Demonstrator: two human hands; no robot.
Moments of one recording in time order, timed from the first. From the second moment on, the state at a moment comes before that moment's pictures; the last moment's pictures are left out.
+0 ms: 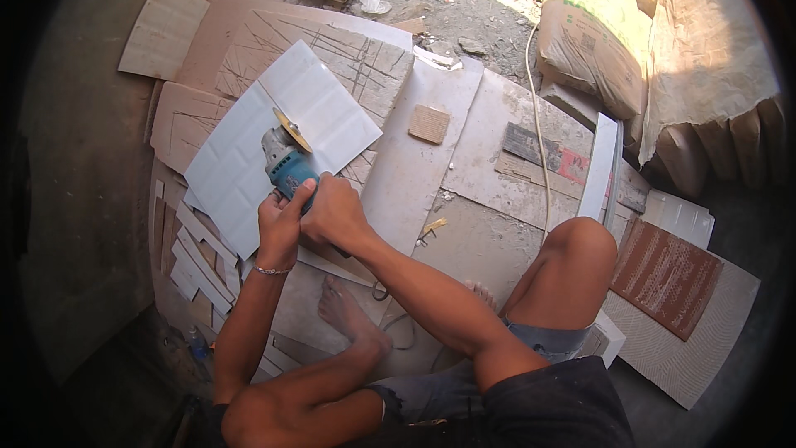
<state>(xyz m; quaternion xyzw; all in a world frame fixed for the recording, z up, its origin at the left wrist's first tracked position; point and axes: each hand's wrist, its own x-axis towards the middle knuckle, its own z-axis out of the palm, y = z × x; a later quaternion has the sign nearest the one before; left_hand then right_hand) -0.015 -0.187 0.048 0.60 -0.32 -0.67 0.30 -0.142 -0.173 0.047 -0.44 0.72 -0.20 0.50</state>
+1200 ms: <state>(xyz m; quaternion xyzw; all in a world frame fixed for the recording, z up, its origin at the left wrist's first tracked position) -0.021 -0.178 0.051 0.61 -0.30 -0.66 0.31 -0.145 -0.161 0.043 -0.44 0.72 -0.20 0.49</state>
